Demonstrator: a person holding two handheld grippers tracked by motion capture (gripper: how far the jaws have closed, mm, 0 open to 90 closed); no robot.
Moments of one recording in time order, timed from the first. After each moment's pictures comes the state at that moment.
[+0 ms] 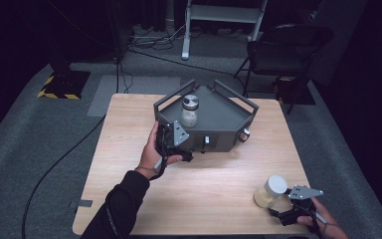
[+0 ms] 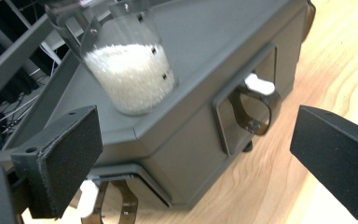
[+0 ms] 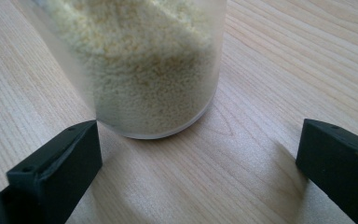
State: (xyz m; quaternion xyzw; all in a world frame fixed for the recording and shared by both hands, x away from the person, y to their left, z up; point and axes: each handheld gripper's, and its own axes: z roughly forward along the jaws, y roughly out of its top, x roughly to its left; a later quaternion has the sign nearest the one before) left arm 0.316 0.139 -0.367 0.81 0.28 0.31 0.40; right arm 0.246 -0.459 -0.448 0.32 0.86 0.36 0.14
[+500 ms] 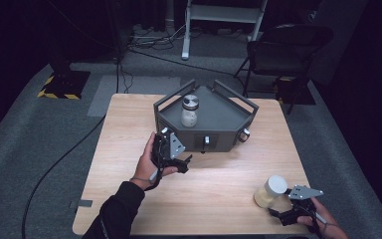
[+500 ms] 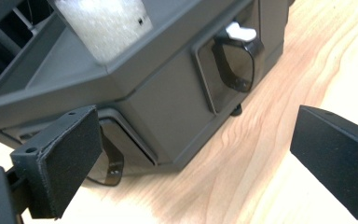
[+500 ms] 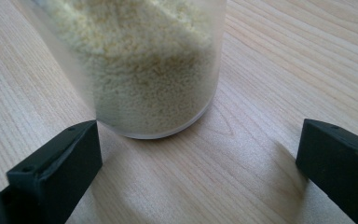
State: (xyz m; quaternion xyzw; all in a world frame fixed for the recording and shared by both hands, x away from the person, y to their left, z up) left arm 0.297 0.147 -0.387 0.82 0.28 0.31 0.39; right arm 0.246 -0.458 -0.448 0.32 0.86 0.36 0.14
